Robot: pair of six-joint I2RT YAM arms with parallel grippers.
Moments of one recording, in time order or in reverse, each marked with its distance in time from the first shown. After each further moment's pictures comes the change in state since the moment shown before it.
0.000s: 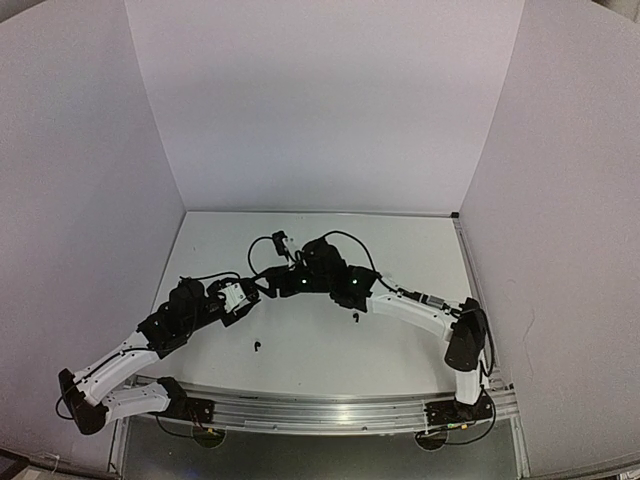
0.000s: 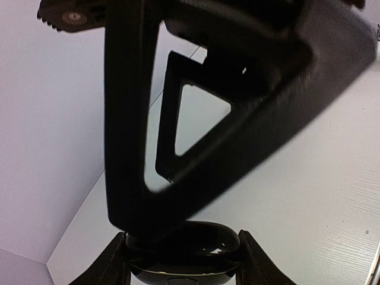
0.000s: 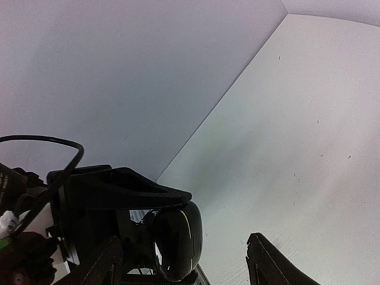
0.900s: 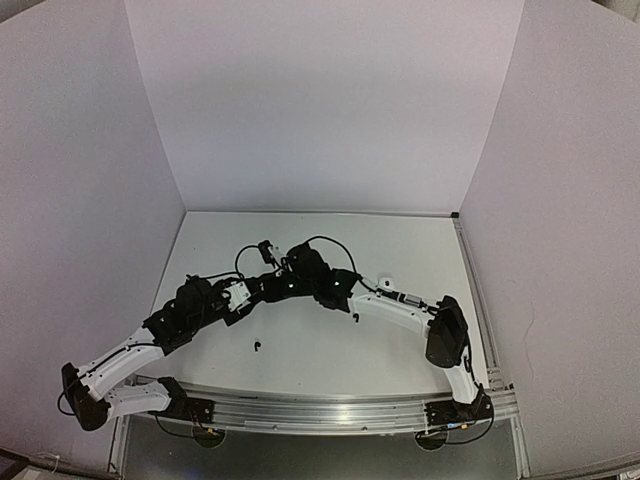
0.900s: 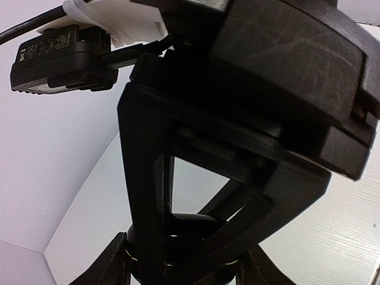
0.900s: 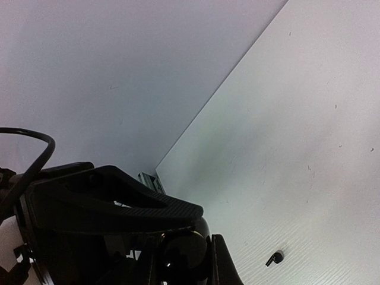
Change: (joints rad) left arm 0.002 0.055 0.004 -0.006 -0.041 0.004; right arm 0.005 0.153 0.109 0.001 -0.067 0.009
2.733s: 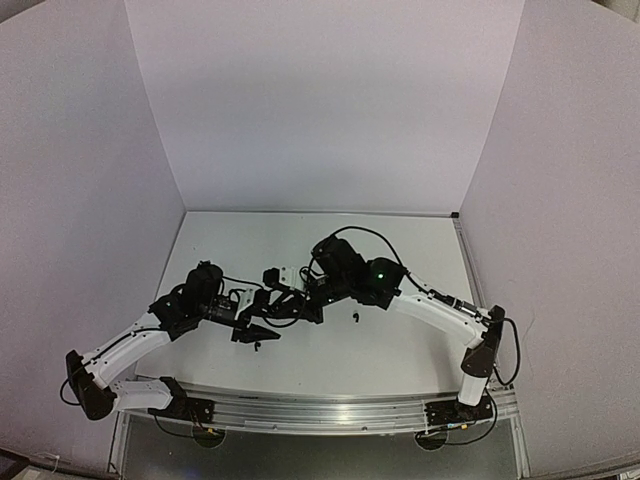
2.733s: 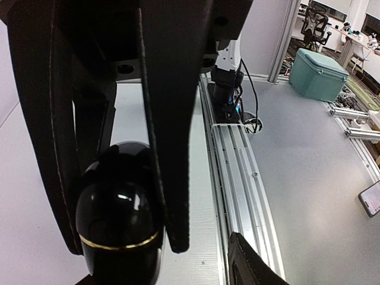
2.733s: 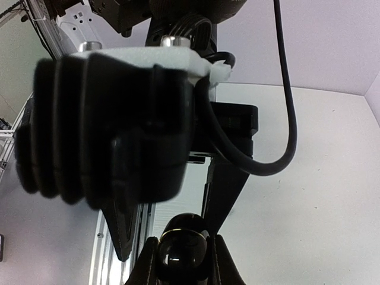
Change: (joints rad) left arm -0.002 0.137 0.178 -0.170 0.847 -0.169; right arm 0.035 -0.287 0.006 -0.519 -0.160 -0.973
